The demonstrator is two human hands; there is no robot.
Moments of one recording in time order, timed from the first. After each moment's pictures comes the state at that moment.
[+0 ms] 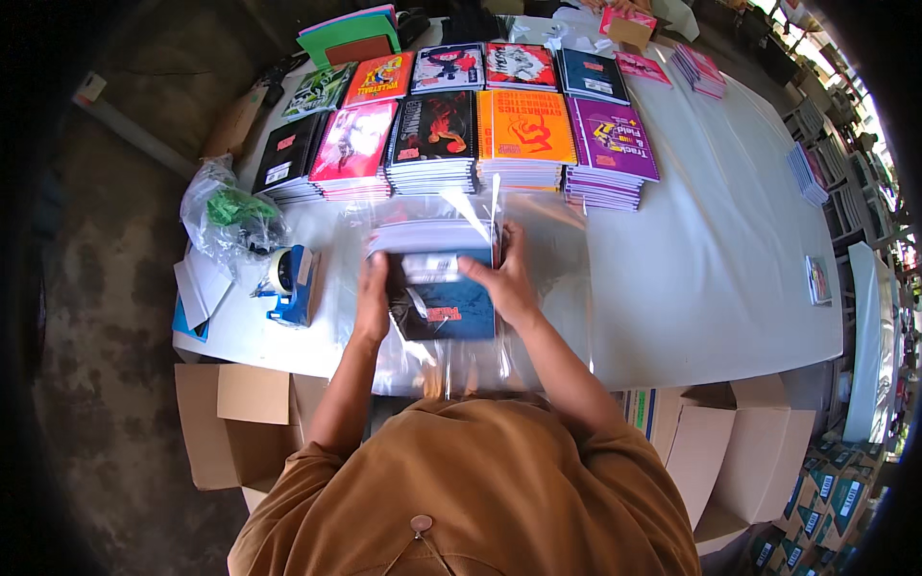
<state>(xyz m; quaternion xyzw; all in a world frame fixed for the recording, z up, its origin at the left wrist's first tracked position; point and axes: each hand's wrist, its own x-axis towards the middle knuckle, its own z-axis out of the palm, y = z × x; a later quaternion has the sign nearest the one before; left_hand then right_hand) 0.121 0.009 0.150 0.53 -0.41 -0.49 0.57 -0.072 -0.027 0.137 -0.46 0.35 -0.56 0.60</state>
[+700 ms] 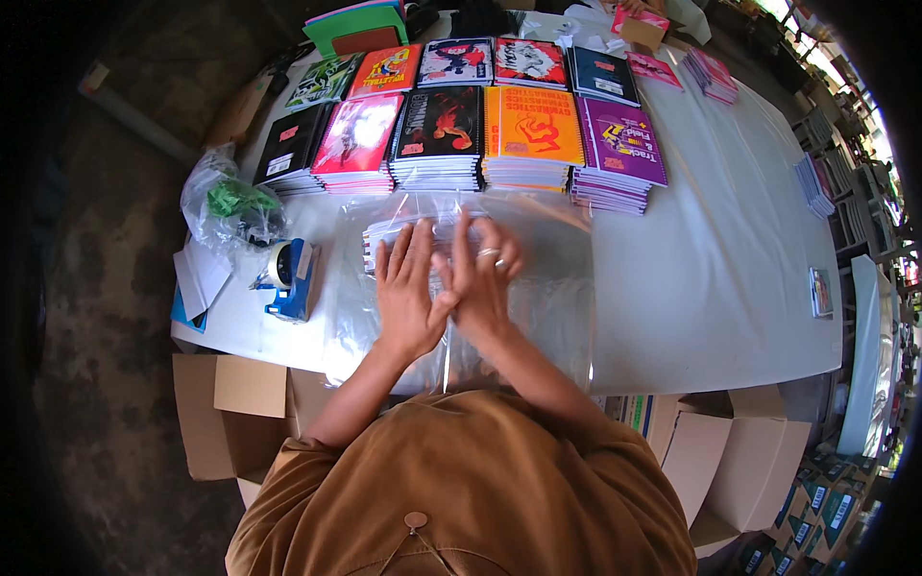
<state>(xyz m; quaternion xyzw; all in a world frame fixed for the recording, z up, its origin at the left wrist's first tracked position) 0.077 0.021 0.183 0.57 -0.75 -0.02 0.33 -0.035 -0.006 0.166 -0.74 0.55 -0.39 0.00</state>
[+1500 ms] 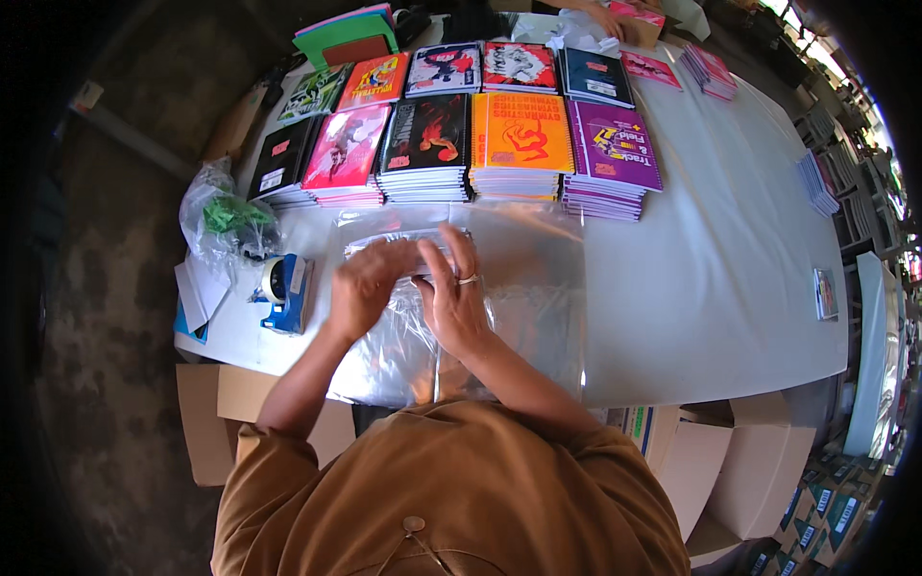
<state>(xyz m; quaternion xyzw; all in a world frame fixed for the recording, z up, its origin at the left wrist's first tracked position) 0.113 -0.023 0.205 0.46 -0.80 -0.04 0.38 -0.027 -0.017 0.174 -0.65 0.39 -0.64 0.13</state>
